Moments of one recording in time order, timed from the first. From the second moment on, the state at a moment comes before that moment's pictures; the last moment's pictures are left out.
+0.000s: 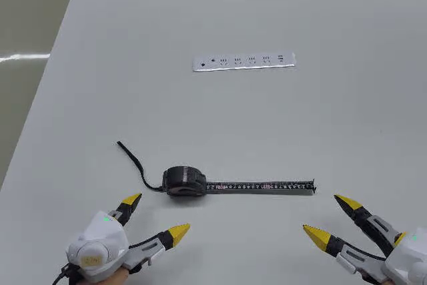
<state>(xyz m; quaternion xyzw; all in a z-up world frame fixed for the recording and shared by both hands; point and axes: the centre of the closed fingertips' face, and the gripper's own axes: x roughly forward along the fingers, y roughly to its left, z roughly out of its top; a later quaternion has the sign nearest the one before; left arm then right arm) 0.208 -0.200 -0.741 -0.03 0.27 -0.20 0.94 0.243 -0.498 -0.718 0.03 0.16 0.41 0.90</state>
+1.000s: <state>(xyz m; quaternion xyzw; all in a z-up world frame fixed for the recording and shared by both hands) 0.235 -0.214 -0.743 -0.04 0.28 -0.14 0.95 0.251 -0.500 -0.716 0.03 0.16 0.41 0.90</state>
